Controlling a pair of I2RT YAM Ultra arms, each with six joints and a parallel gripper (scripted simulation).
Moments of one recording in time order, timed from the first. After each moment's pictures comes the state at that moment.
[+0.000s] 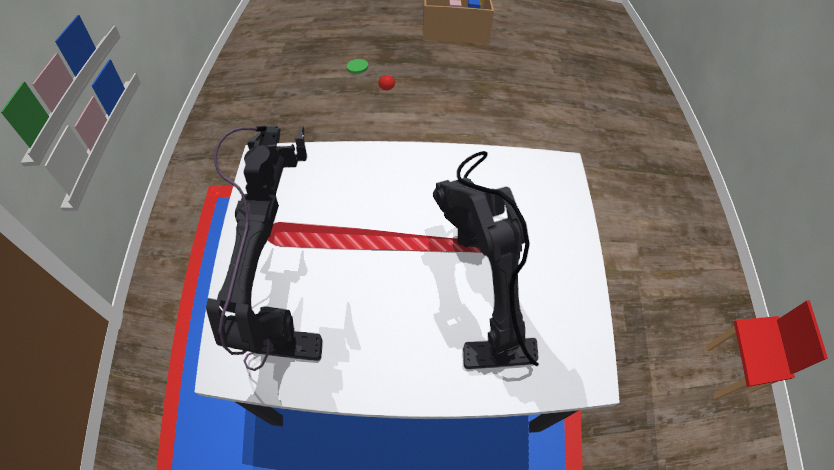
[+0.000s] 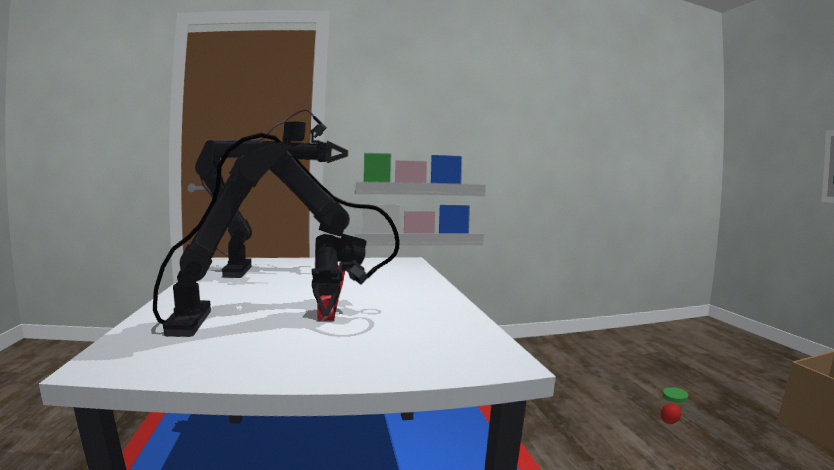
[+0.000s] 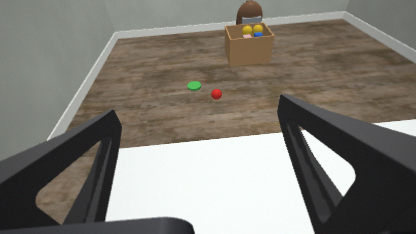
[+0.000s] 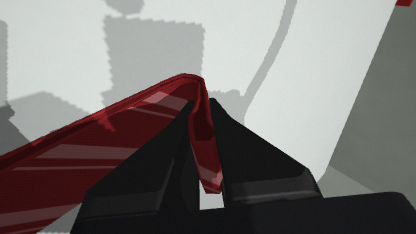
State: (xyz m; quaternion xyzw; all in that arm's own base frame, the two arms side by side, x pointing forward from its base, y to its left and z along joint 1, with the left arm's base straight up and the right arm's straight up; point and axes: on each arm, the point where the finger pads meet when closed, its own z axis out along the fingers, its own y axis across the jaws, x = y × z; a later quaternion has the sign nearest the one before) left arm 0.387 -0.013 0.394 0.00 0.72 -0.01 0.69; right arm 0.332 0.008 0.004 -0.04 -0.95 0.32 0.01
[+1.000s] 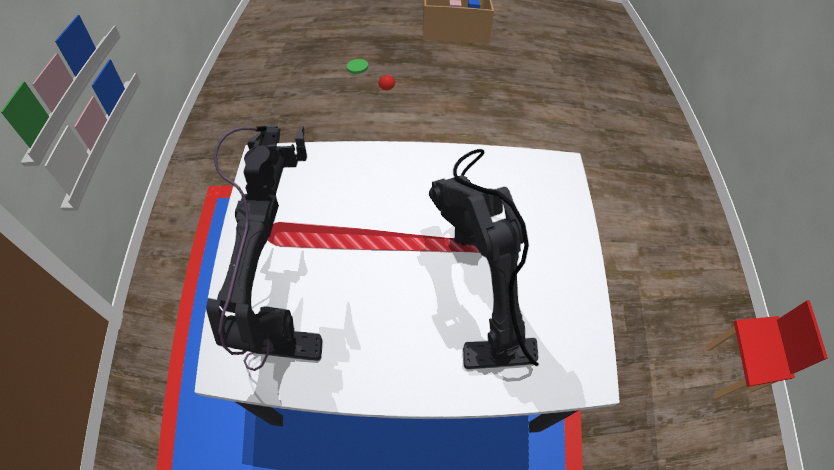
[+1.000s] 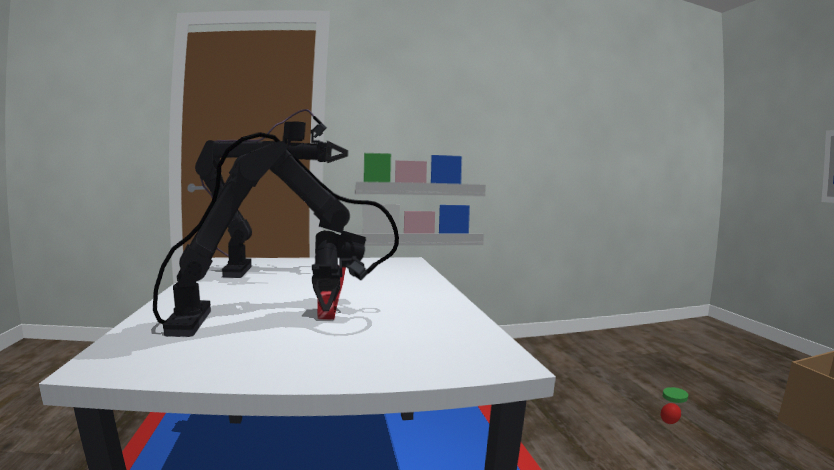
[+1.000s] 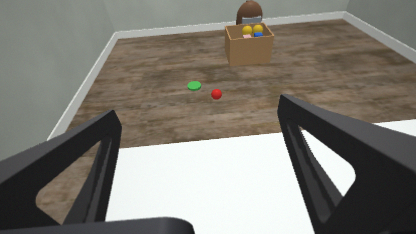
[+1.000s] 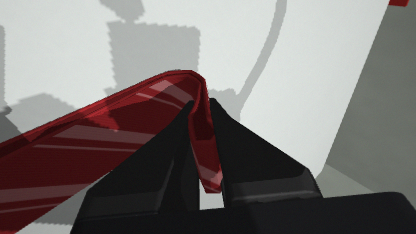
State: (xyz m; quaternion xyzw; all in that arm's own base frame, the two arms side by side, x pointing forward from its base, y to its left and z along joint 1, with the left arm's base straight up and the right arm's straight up) left arm 0.387 -0.013 0.394 0.00 0.72 -0.01 0.69; right arm 0.333 0.016 0.012 -0.04 -0.95 0.32 0.01
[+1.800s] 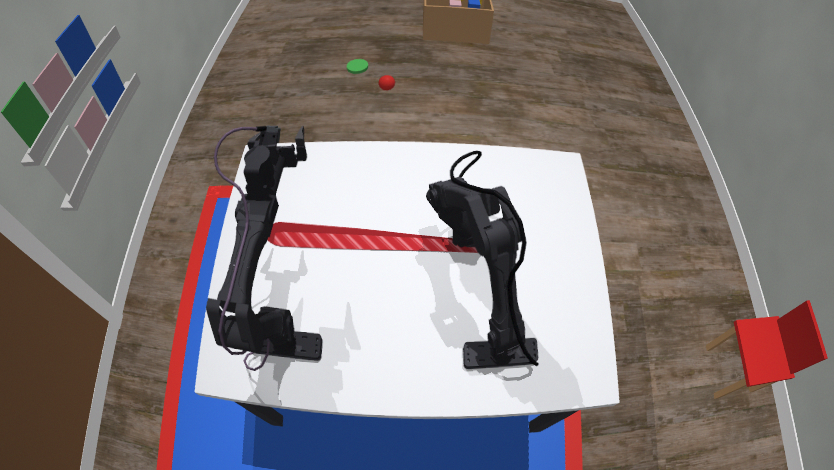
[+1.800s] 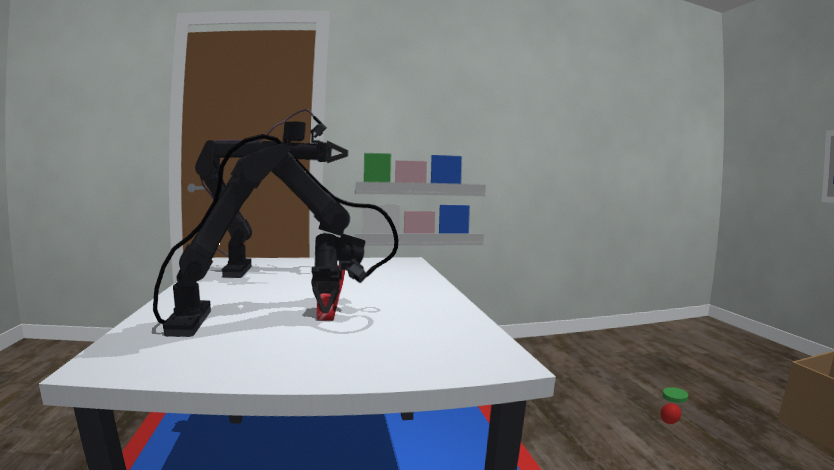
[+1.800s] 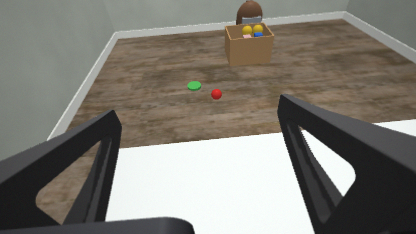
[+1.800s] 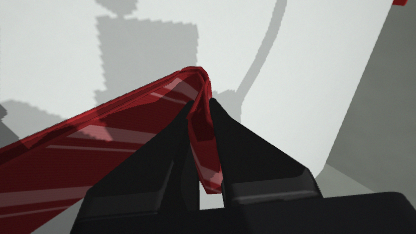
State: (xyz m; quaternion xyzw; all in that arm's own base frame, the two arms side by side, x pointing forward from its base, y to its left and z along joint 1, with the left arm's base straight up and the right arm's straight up) left arm 0.387 -0.013 0.394 0.00 0.72 -0.01 0.69; right arm 0.331 0.021 0.006 -0.04 -0.95 0.32 0.01
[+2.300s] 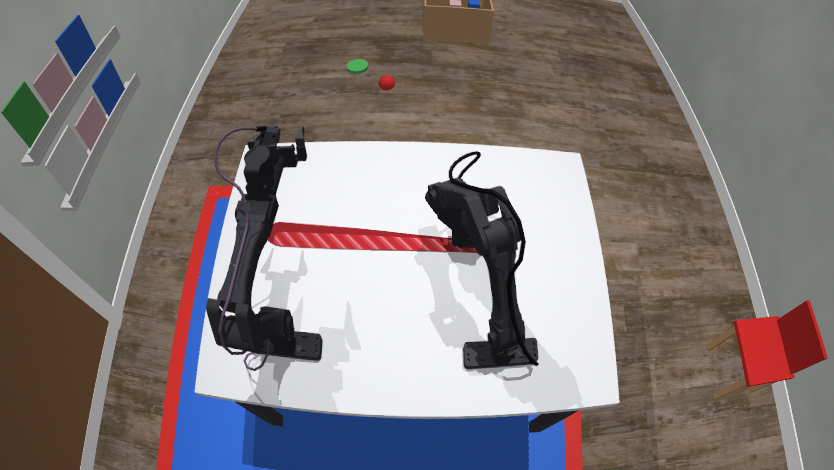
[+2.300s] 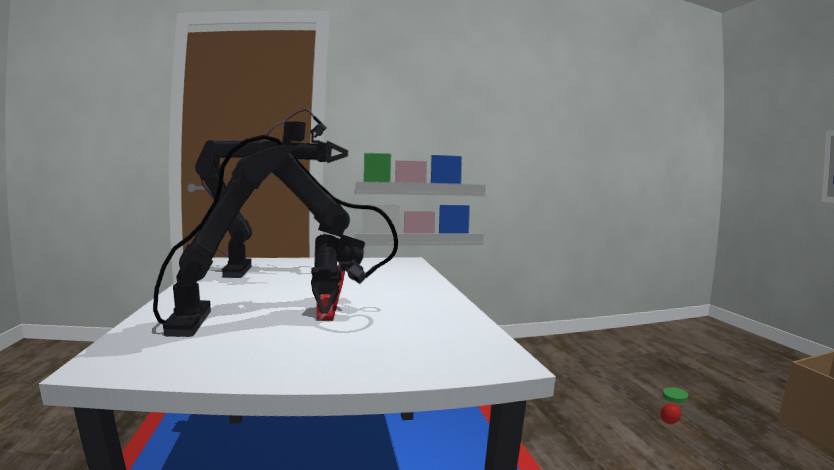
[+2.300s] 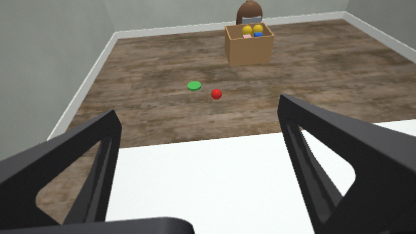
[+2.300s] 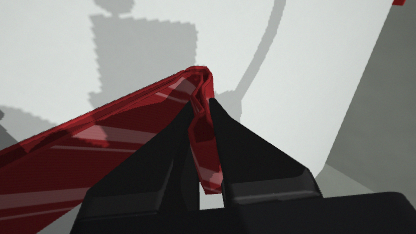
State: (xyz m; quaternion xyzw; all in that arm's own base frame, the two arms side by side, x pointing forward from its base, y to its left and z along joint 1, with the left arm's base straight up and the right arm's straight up) left arm 0.387 -0.013 0.394 0.00 0.72 -0.01 0.69; right arm 0.331 0.022 0.003 -0.04 -0.94 0.33 0.01
